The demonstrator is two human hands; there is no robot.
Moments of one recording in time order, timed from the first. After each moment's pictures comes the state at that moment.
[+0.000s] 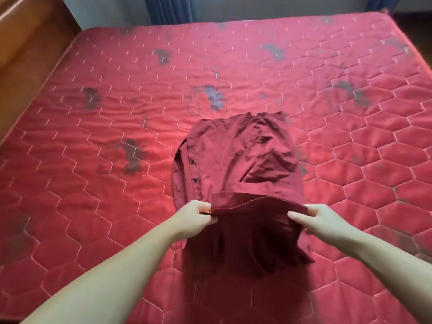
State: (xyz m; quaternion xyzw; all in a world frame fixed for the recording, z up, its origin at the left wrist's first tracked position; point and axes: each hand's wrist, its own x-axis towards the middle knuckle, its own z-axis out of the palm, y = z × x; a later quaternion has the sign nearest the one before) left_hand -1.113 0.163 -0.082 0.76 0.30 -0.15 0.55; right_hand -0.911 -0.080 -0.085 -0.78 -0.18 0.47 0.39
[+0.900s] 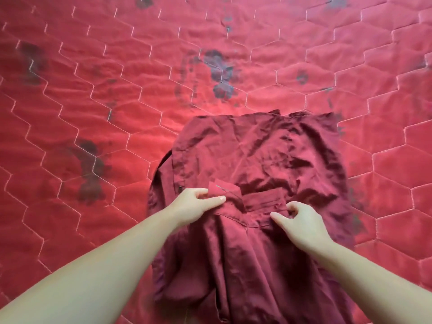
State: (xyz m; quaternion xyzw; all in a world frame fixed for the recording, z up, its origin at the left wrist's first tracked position) left_hand -0.959 0.307 -0.210 0.60 0.47 -0.14 0.64; right_hand -0.805 0.110 -0.222 -0.90 -0.13 0.37 0.20
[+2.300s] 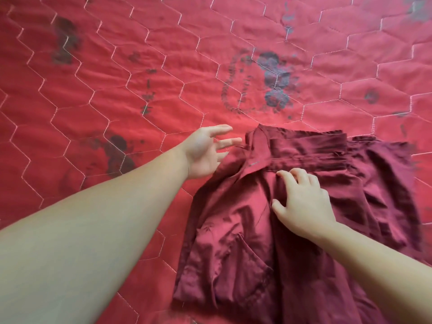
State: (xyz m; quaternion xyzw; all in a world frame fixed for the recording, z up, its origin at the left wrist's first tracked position) left_hand -0.919 0.455 -0.207 0.29 0.46 -0.05 0.84; right_hand -0.809 0.242 -0.247 -0.87 -0.44 0.21 0.01
